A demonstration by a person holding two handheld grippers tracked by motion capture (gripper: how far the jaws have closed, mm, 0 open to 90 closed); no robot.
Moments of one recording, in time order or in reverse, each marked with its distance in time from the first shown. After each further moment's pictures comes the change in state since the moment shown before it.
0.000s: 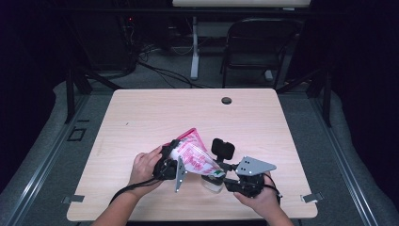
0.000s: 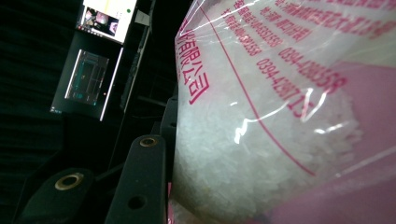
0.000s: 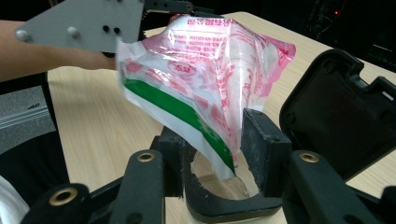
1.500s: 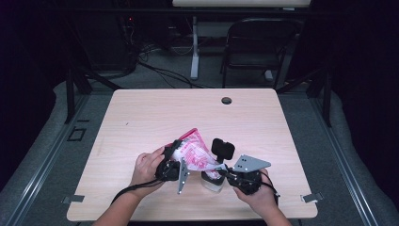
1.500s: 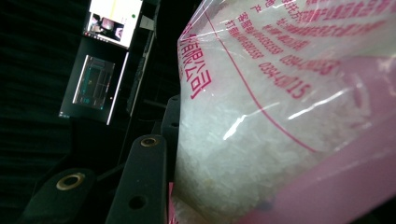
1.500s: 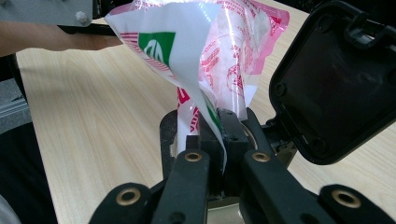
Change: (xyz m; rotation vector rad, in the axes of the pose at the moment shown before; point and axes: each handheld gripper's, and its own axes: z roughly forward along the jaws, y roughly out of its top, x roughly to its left) left arm -0.002 0.008 -0.002 -0.010 0.024 0.023; right arm -0.008 -0.010 0.013 0.076 -0.041 0.036
